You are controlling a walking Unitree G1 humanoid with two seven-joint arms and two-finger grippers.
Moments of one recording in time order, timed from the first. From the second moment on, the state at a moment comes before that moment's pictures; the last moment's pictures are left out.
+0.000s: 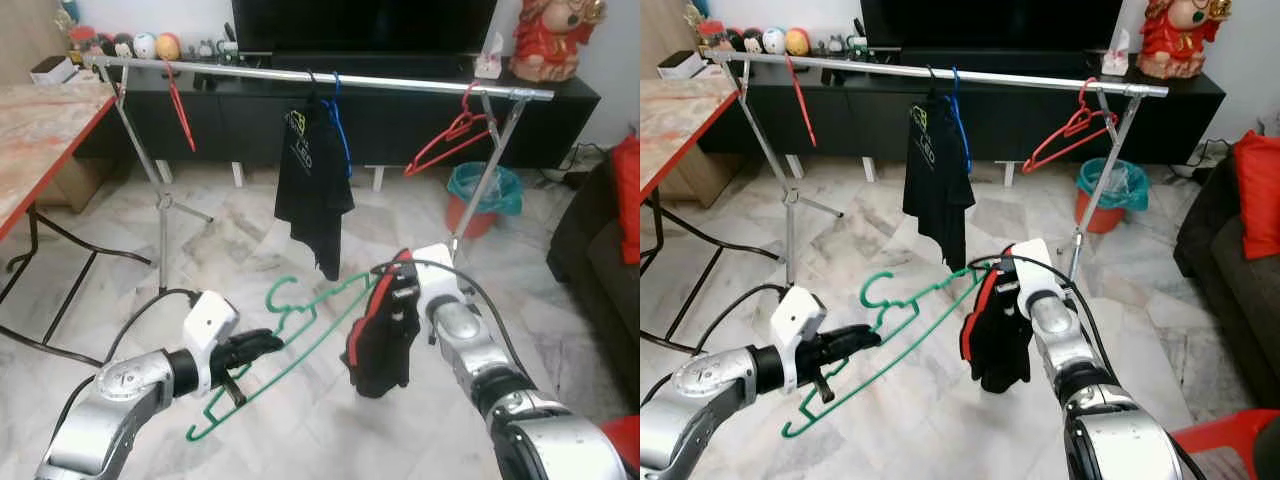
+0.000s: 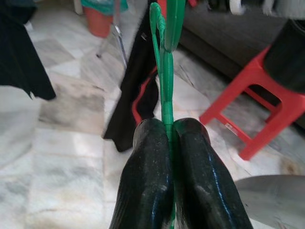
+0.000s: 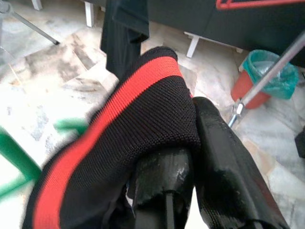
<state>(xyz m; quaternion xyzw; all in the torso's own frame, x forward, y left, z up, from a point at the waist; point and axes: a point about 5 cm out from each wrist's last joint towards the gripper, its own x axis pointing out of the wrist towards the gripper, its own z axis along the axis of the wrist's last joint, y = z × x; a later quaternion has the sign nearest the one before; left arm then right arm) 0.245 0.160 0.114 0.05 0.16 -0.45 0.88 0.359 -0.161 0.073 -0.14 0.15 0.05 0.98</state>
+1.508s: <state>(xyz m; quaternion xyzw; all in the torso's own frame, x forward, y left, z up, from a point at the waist) 0.247 0.148 0.113 0.11 0.17 -0.43 0.88 0.368 -0.147 0.089 -0.19 0.16 0.07 0.97</state>
